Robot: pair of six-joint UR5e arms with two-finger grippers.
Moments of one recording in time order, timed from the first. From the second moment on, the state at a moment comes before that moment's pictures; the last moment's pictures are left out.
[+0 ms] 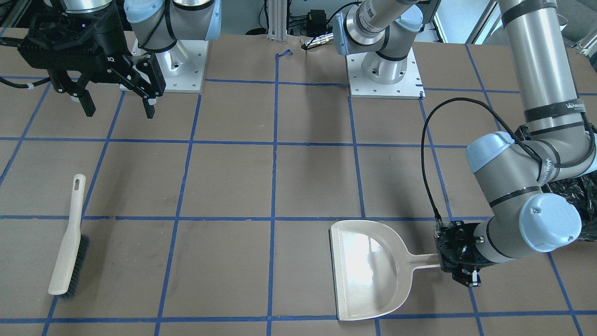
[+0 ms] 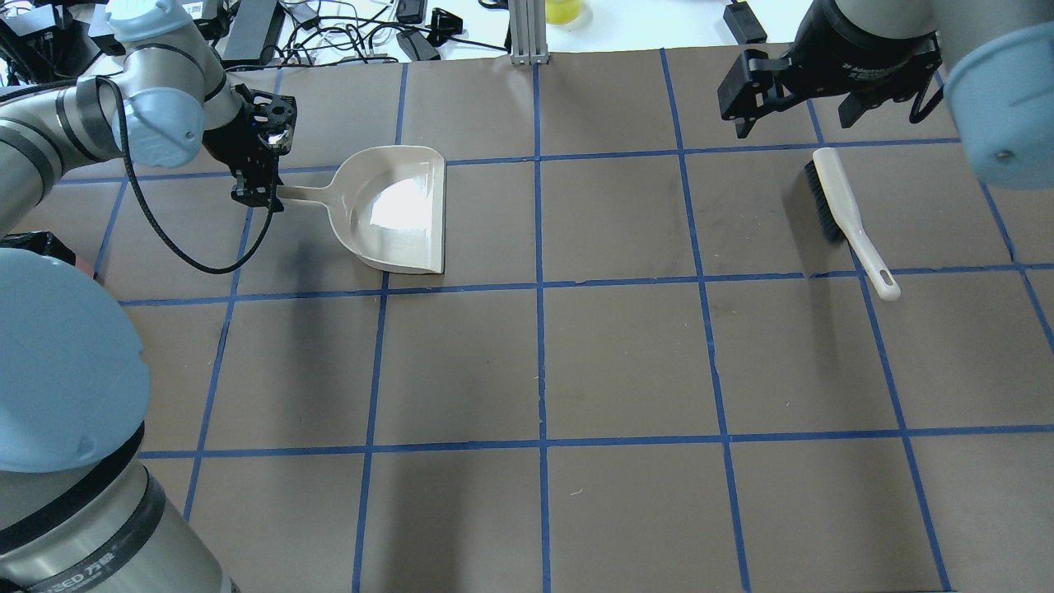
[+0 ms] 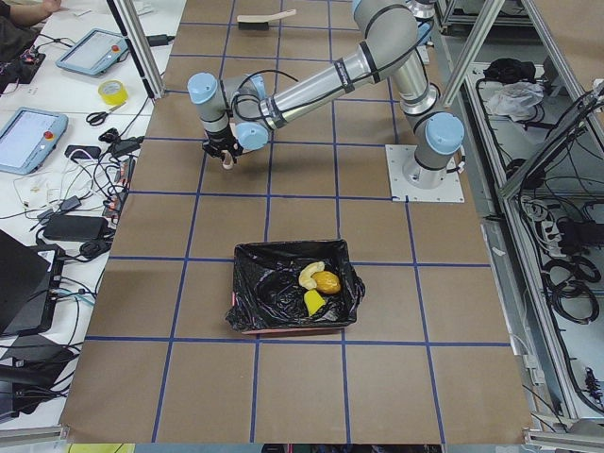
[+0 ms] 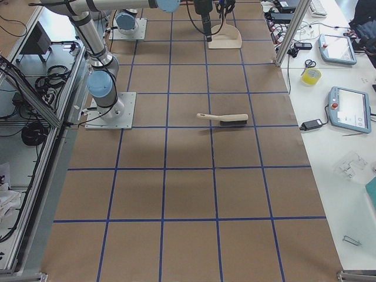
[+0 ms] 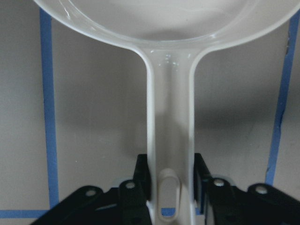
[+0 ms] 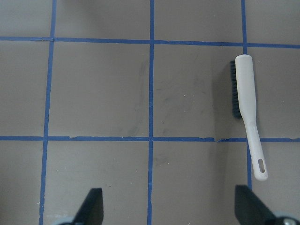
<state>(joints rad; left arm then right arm) -1.35 -2.15 -1.44 -1.19 1.57 1.74 1.60 -1.64 1.59 -1.77 -1.62 -0.01</state>
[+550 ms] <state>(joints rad) -1.36 -2.12 -1.43 -1.19 1.56 1.72 1.60 -1.65 1.59 -1.77 -1.62 -0.01</state>
